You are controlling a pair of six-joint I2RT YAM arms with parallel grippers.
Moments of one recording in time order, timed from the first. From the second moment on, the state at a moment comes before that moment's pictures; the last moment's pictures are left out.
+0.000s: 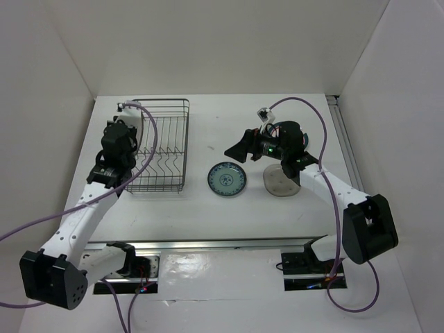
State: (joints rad) left arm -0.20 1.05 0.92 -0.04 -0.55 0.34; right arm 0.37 1.36 0.86 0.27 -0.65 0.49
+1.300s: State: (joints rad) left arm -0.20 1.14 0.88 -0.16 -0.59 0.09; right arm 0.37 1.35 0.84 0.20 -0.58 0.48
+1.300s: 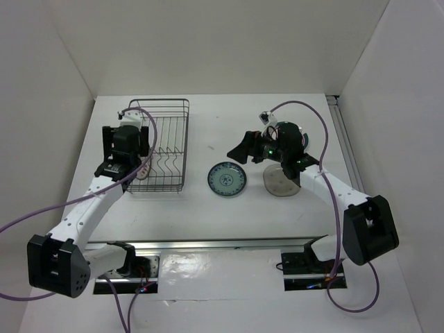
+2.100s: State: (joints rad) left arm -0.30 0.88 1.08 -0.28 0.06 -0.22; right arm 0.56 1.08 0.45 -0.01 -0.11 0.65
